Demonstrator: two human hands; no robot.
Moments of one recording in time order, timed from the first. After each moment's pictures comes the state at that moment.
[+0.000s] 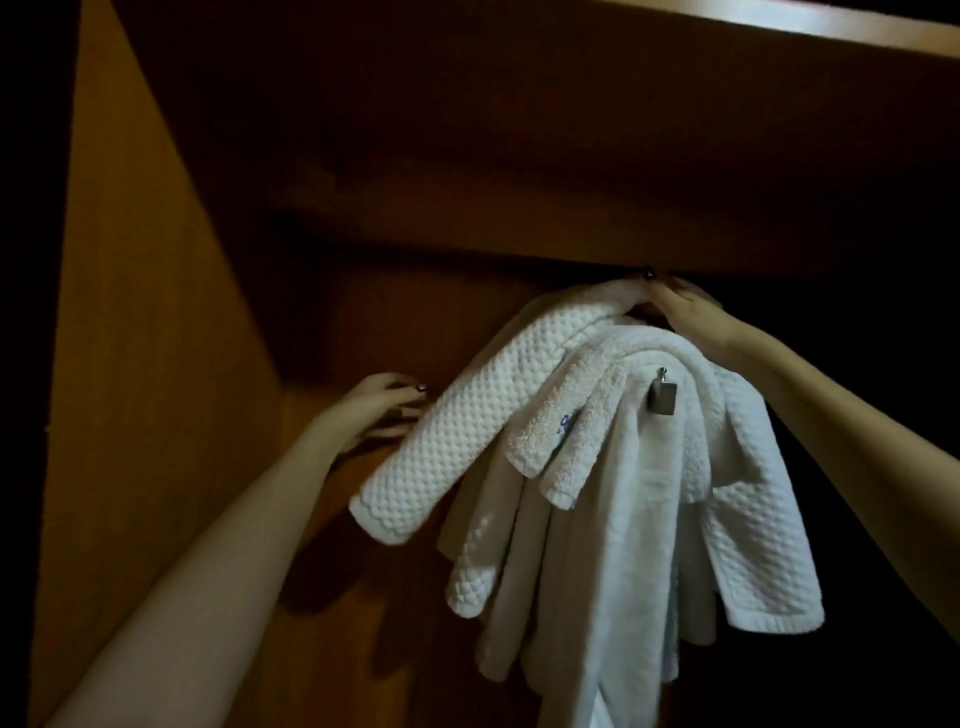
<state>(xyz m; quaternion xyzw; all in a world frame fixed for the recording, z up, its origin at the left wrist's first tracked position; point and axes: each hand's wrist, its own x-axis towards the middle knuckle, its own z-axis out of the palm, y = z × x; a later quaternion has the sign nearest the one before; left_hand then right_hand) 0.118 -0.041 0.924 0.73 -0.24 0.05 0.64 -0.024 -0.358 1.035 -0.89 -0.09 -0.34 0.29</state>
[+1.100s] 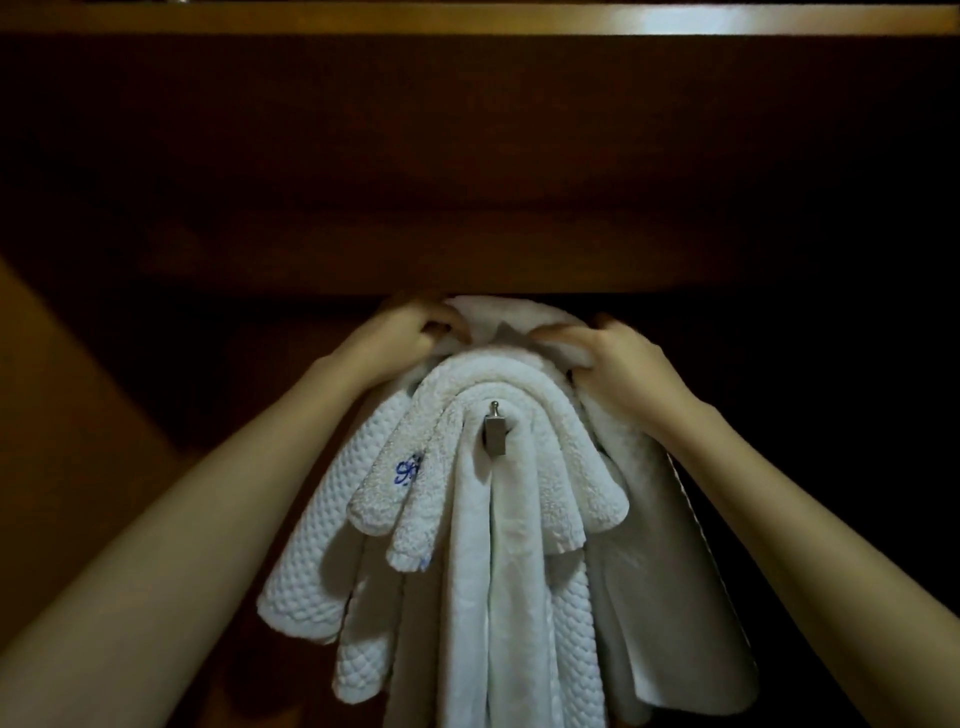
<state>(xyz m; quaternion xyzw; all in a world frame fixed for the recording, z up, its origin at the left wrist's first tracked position) 0.068 -0.175 1.049 0.79 -0.44 0.37 0.21 -0.017 -0.420 1.006 -0.87 -0.09 -0.49 0.00</state>
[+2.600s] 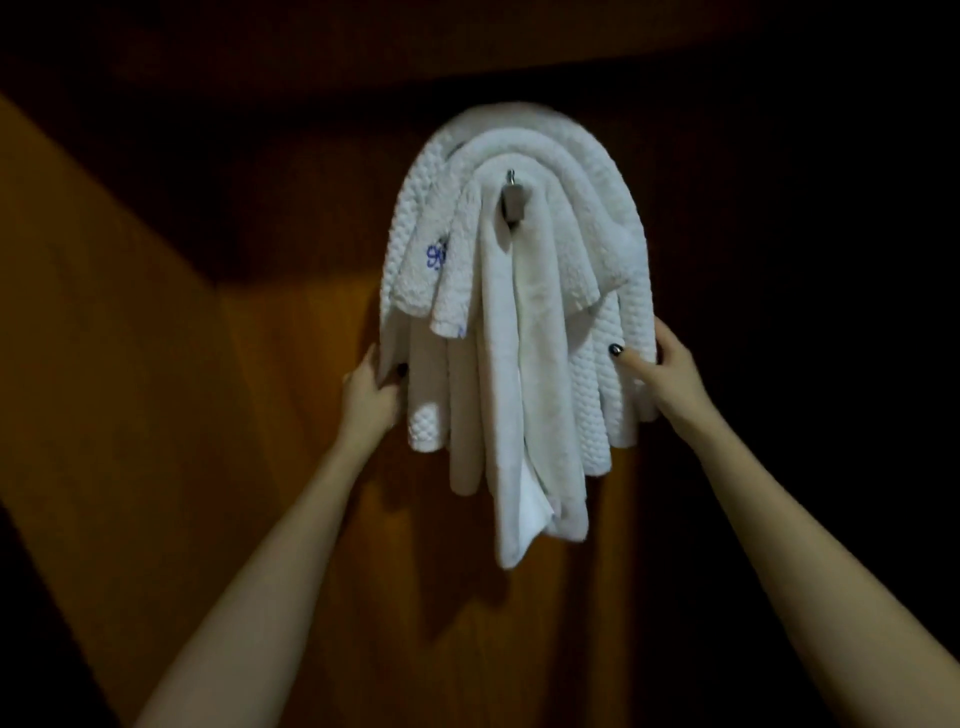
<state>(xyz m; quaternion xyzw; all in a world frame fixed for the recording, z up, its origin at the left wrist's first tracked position) 0.060 -0.114 0.780 0.77 -0.24 0.29 0.52 -0.047 -0.436 0.779 -0.72 -0.09 -0.35 0.59</state>
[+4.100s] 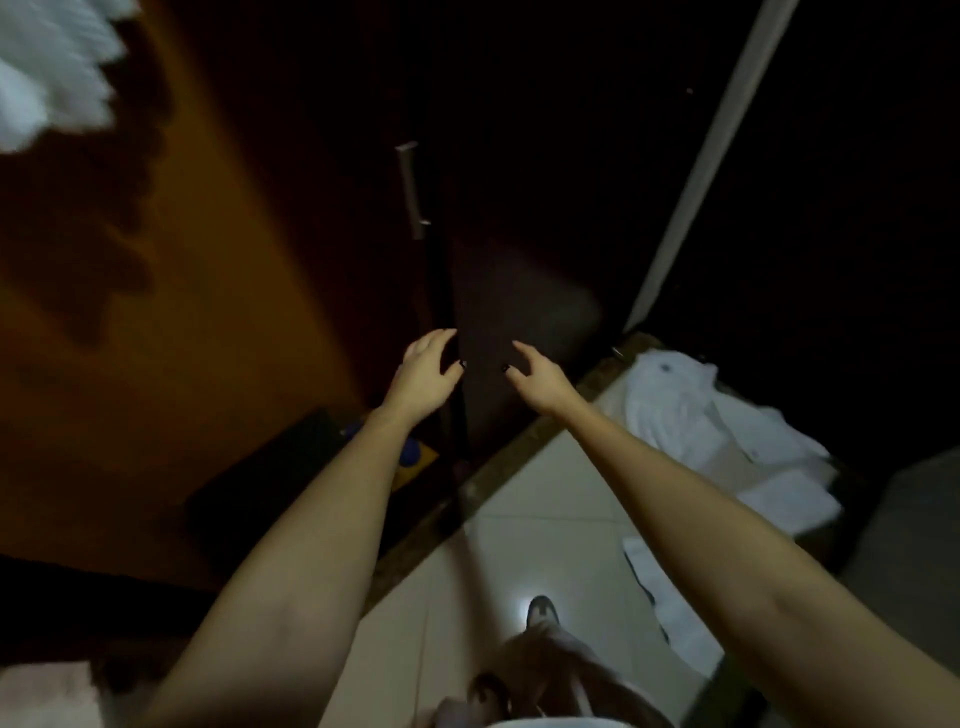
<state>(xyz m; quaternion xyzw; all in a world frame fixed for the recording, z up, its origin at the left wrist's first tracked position) -0.397 -0.293 0.443 0.82 -0.47 -0.19 0.28 -0.553 -0.400 0.438 -0.77 0.42 -0.07 0.48</state>
